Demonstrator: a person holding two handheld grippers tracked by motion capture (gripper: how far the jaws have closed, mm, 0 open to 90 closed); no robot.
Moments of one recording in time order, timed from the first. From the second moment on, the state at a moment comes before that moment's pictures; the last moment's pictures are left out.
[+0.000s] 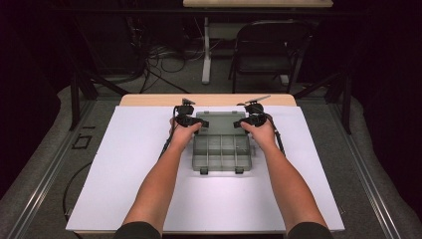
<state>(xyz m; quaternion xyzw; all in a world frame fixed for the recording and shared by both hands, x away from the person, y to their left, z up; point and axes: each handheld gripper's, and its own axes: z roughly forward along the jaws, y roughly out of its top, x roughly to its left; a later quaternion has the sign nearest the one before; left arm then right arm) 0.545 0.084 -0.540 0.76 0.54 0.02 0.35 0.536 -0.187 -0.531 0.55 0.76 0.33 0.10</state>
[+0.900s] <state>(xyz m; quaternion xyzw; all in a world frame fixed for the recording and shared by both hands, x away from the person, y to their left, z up) 0.544 0.077 -0.546 0.77 0.54 0.01 0.33 0.537 -0.187 -0.537 0.56 0.76 0.32 0.08</state>
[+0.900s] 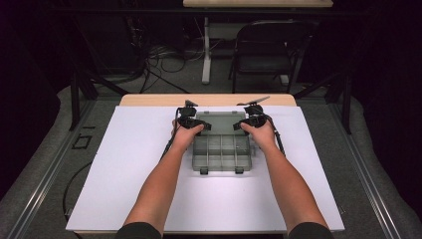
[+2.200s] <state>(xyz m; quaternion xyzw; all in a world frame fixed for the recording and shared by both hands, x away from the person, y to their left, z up) 0.545 0.079 -0.546 0.77 0.54 0.01 0.34 0.540 -0.193 -0.542 0.57 0.75 0.33 0.04</state>
